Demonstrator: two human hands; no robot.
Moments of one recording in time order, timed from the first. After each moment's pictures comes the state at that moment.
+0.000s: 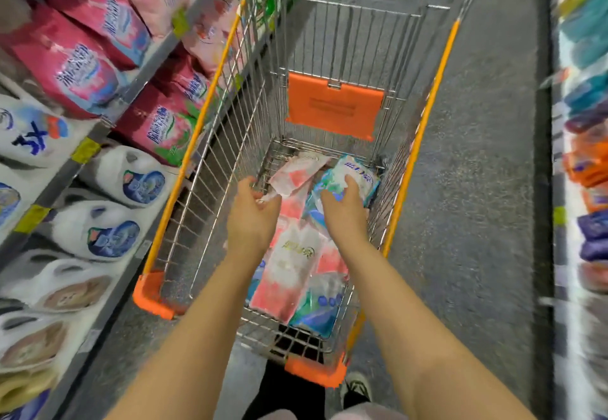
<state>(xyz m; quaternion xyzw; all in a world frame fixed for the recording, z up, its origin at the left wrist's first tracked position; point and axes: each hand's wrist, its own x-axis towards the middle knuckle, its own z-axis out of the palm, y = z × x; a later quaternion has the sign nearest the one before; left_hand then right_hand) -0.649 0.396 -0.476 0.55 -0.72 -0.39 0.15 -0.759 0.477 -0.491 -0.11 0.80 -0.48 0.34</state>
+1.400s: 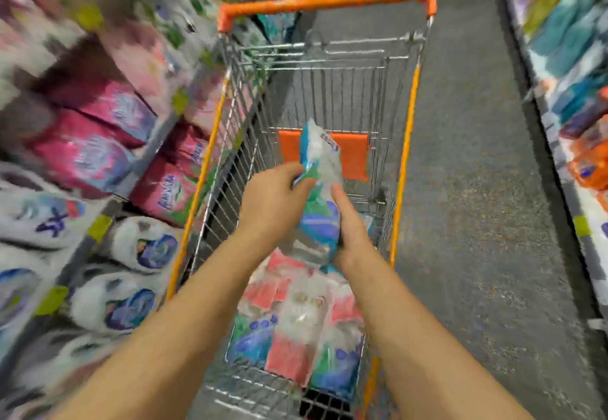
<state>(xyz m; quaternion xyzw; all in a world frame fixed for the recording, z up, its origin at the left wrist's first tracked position) -0.739 0.382 -0.374 0.32 -0.91 -0.21 0.12 -0.801 0.451 -0.481 0.10 0.29 -0.76 0.58</state>
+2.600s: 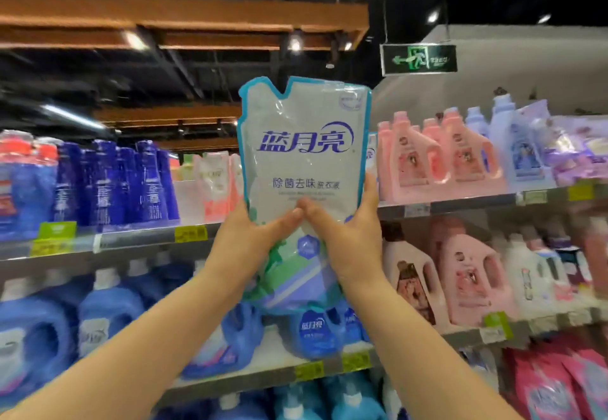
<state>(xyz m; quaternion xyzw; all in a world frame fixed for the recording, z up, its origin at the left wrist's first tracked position) -0.024 0.415 -0.001 0.43 -0.59 -0.13 0.67 -0.129 0.344 -0.021 -0.58 0.14 -0.72 0.34</state>
